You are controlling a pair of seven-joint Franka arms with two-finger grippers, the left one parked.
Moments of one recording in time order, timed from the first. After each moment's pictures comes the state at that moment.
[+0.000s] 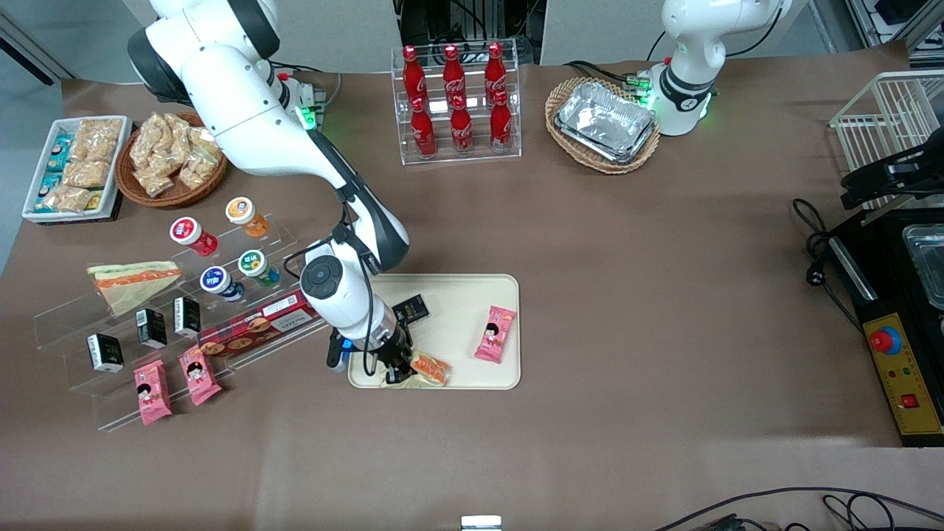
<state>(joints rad) 0.44 0.75 0.05 -1.60 0.13 2.67 1.96</state>
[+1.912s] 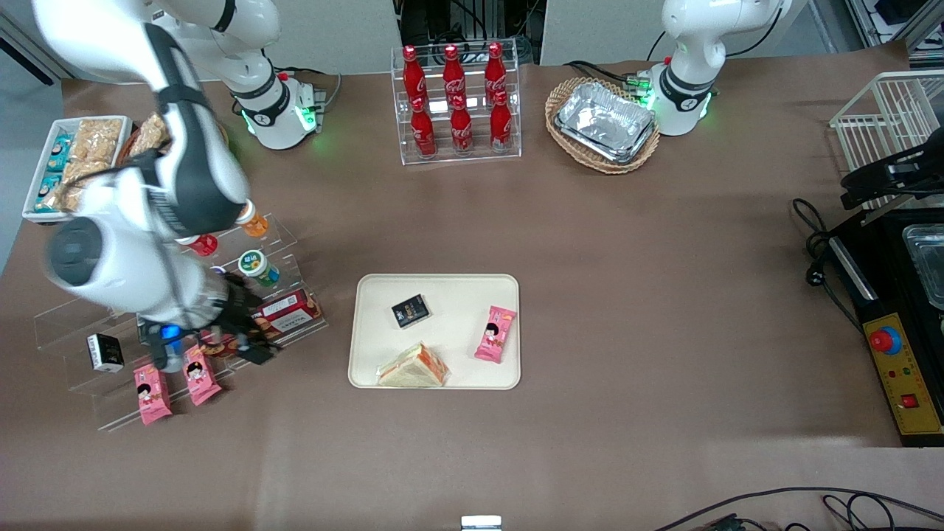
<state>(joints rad) 0.15 0.33 0.04 -1.56 0.12 1.90 1.21</state>
